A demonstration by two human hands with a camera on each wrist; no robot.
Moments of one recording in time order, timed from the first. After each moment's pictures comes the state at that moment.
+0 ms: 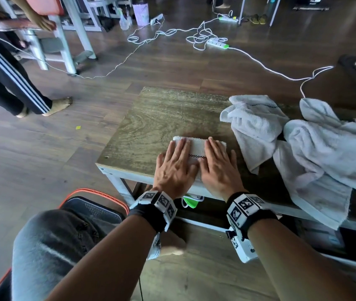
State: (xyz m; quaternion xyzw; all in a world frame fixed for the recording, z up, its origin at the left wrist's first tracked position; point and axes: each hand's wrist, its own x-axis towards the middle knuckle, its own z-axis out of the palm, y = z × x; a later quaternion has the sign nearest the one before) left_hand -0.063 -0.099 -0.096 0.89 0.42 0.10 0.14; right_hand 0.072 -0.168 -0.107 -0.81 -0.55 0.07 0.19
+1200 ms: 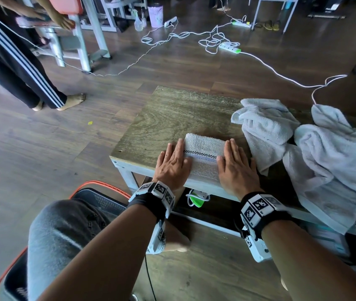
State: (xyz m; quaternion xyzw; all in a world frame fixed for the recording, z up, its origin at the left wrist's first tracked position) left_hand -0.088 -0.077 -0.117 0.87 0.45 0.05 0.18; right_hand 0.082 -0.180 -0.105 -0.84 -0.51 0.08 0.14
